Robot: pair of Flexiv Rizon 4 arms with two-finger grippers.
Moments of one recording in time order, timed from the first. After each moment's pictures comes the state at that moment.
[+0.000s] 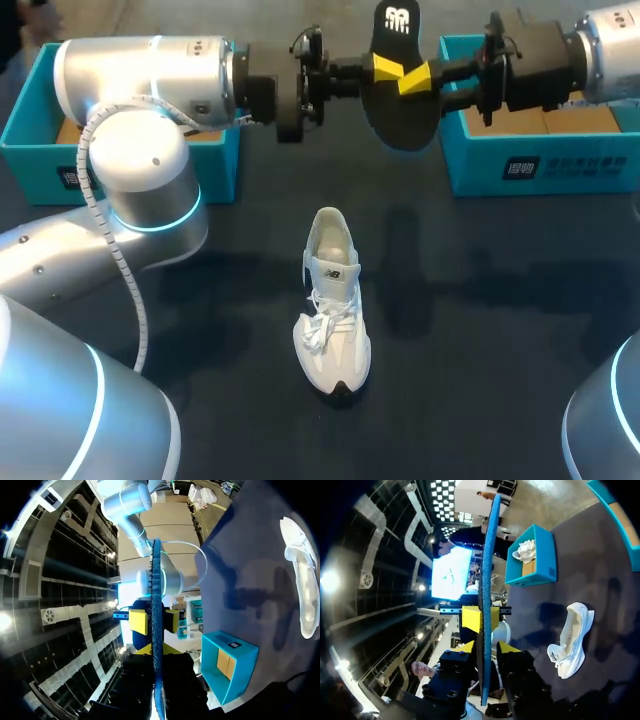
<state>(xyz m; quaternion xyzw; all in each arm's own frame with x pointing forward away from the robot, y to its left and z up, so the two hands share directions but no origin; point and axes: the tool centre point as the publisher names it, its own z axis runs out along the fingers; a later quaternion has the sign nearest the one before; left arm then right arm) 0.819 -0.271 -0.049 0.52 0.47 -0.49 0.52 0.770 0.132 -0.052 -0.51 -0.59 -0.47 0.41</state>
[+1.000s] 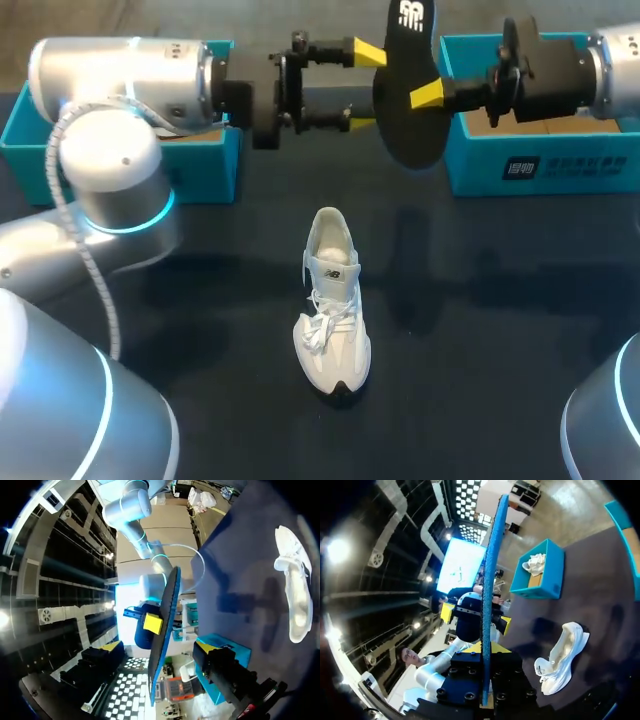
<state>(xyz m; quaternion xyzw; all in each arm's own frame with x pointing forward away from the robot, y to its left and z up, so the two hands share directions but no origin) 0.808 -0.241 -0.058 0.53 0.48 -0.49 0.50 0.774 0.116 -0.068 -0.45 -0.62 -0.54 0.36</state>
